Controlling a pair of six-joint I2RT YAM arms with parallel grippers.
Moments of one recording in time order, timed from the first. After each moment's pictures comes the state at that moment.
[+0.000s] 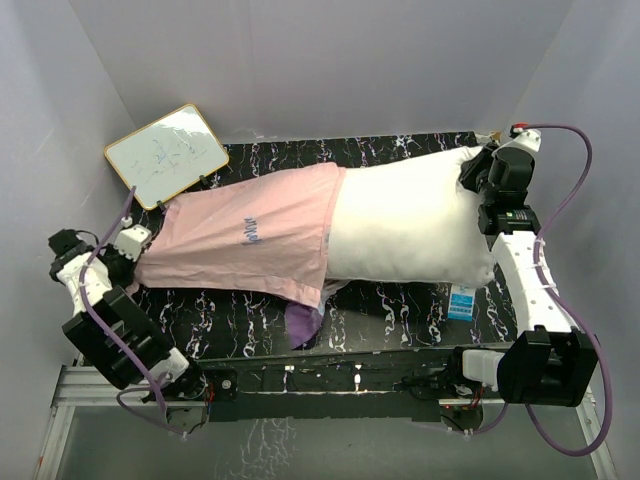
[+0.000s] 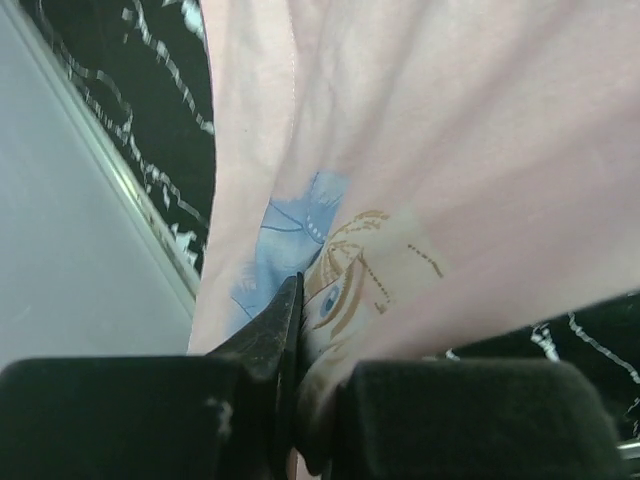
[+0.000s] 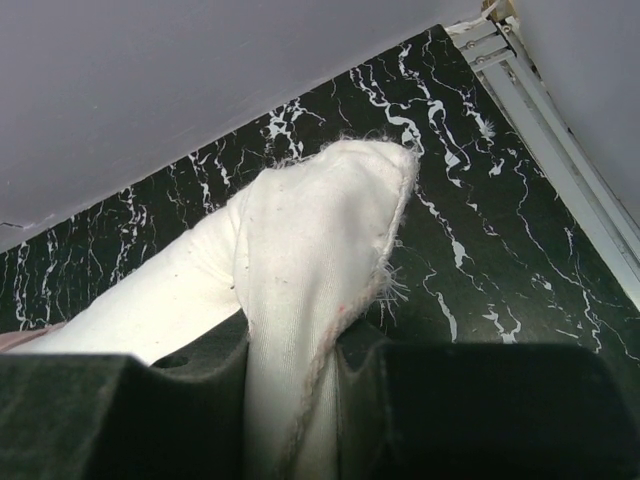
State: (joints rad) left arm 0.72 1.34 0.90 -0.76 0.40 1.20; right arm -0.08 1.22 1.08 -0.11 0.08 0.37
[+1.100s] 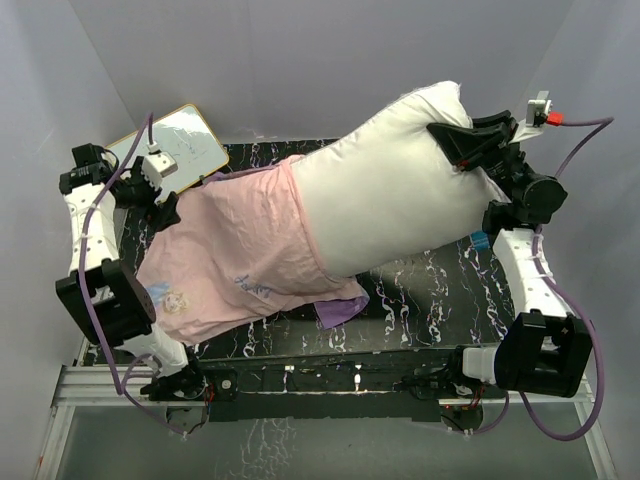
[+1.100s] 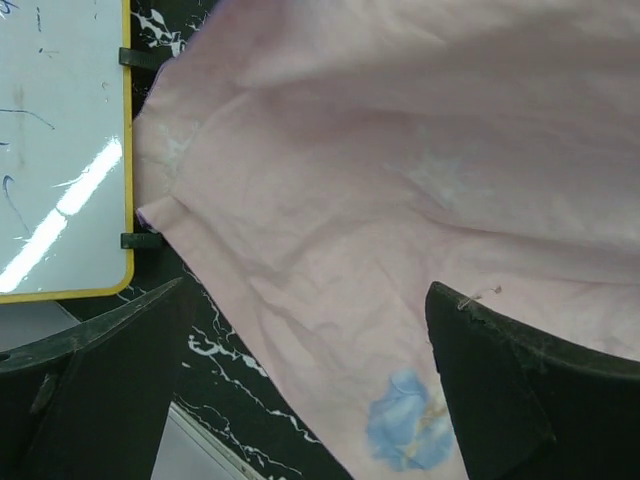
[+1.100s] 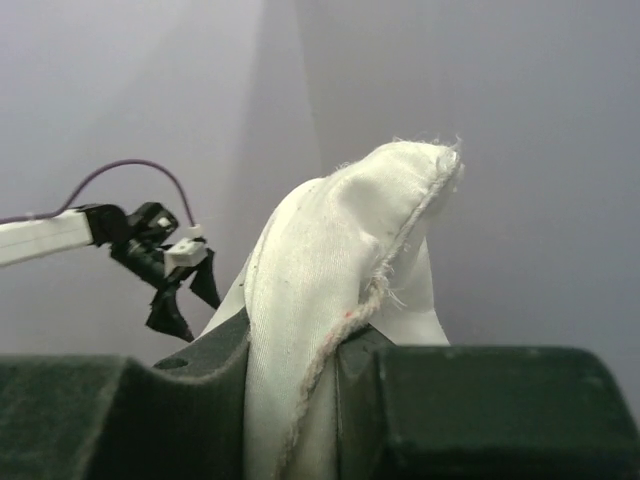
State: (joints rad) left arm 0.39 1.58 1.53 -1.08 0.71 1.13; right arm -0.15 1.27 1.01 1.12 -0.83 0.92
